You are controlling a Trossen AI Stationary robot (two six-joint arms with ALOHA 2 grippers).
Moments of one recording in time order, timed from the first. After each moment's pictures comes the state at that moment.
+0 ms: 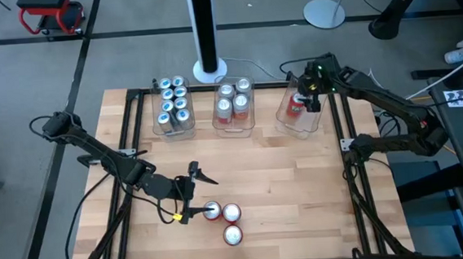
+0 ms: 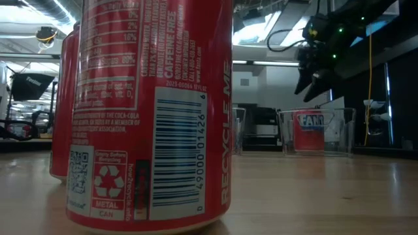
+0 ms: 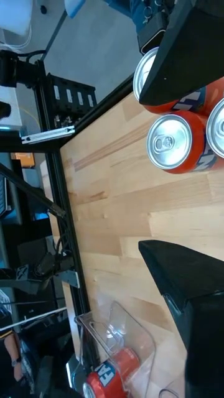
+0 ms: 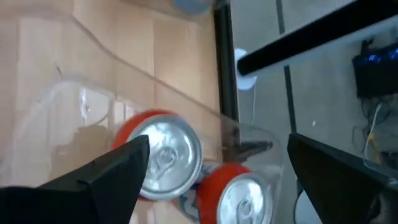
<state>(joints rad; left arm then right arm) -0.54 1.26 0.76 0.15 -0.42 -0.02 -0.88 1.15 0.92 -0.60 -0.10 -0.95</state>
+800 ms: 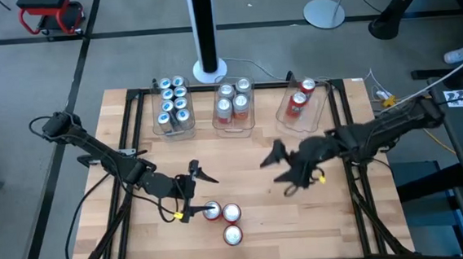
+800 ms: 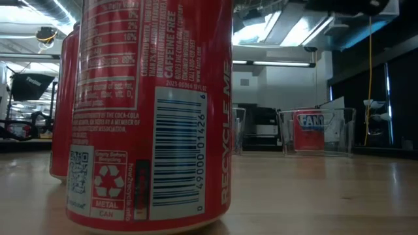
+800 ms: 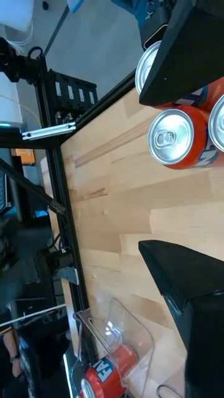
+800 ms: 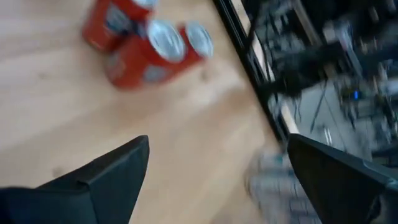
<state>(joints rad) -0.53 1.26 0.76 0.15 -0.42 -0.03 0.29 1.20 0.98 -0.31 0.04 -0.95</state>
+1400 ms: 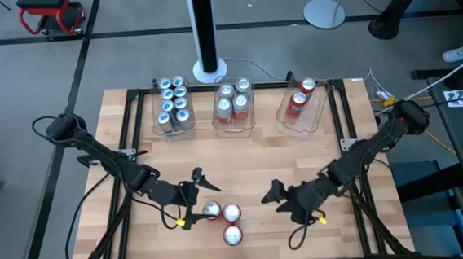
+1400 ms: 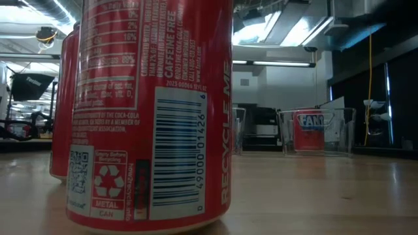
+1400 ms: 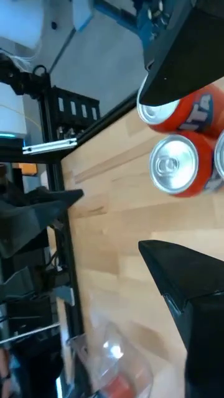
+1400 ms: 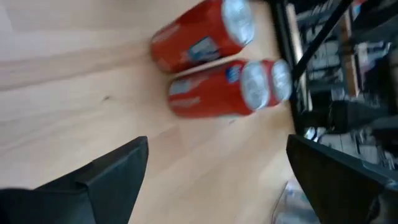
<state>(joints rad) -0.57 1.33 0.76 0.23 -0.40 -0.08 0.60 1.42 0.96 -0.21 0.27 -0.91</state>
